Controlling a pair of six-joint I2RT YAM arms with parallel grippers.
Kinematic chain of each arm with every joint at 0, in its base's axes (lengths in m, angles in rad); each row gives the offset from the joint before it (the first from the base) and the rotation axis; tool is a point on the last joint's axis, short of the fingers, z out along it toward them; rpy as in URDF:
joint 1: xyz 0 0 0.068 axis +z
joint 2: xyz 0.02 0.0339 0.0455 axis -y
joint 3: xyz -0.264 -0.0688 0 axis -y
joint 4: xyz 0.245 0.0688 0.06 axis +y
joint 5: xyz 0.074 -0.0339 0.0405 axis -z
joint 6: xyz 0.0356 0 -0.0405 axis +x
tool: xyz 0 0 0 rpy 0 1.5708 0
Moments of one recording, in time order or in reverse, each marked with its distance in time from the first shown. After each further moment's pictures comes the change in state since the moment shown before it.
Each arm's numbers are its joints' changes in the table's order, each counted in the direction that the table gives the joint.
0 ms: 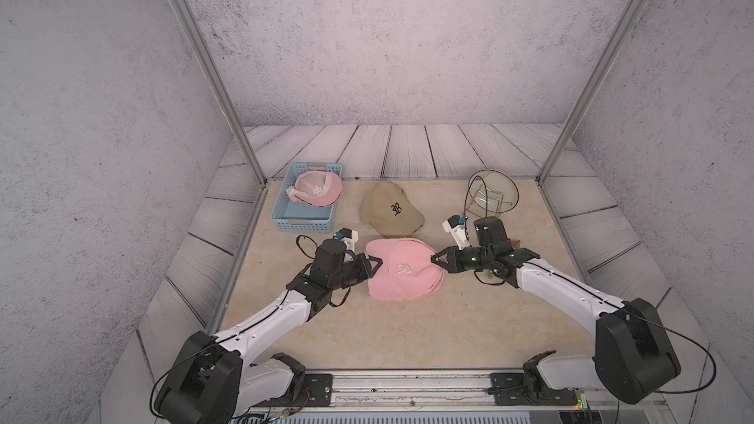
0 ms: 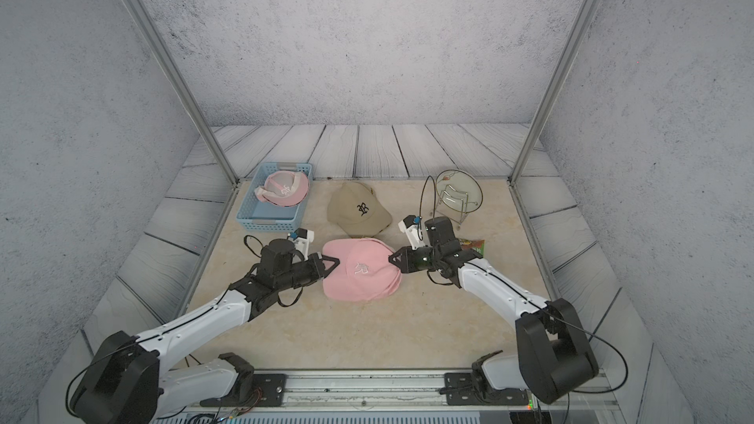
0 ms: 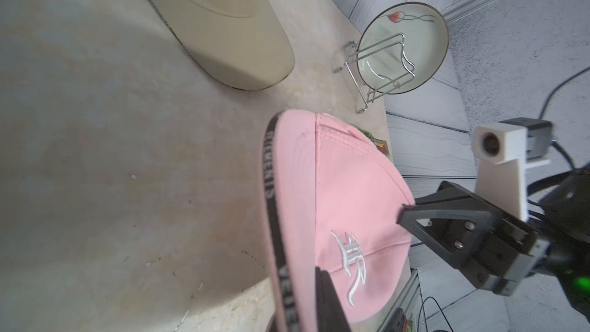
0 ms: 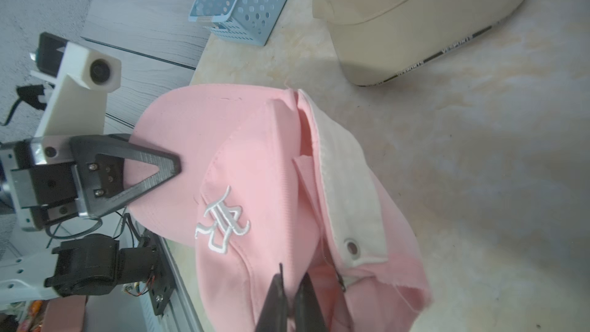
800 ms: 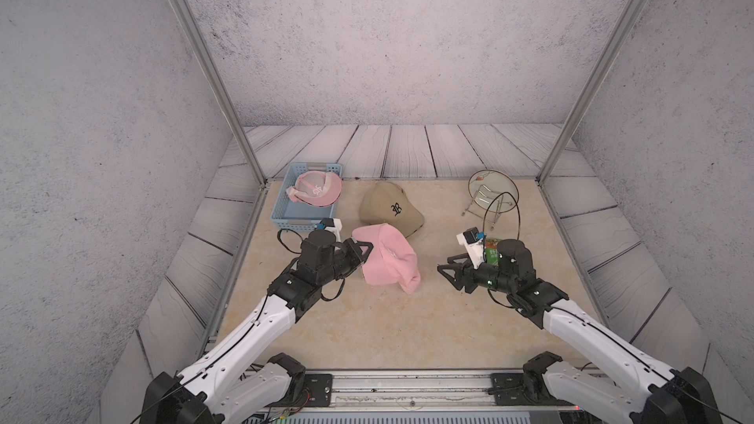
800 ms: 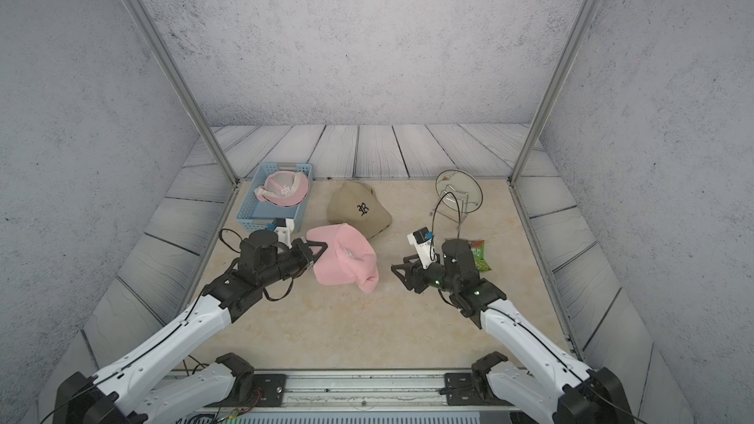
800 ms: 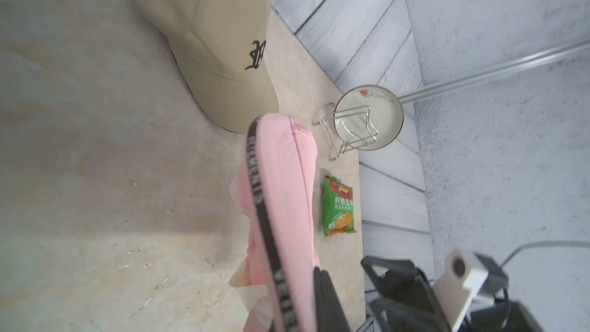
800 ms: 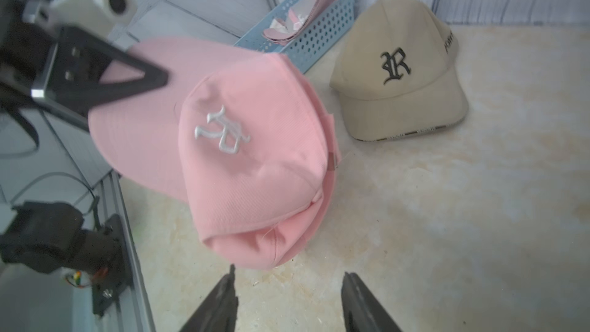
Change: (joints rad) left arm -0.038 0.156 0.220 0.285 -0.217 -0.261; right arm 0.122 0.404 -0.261 -0.190 0.164 -0.213
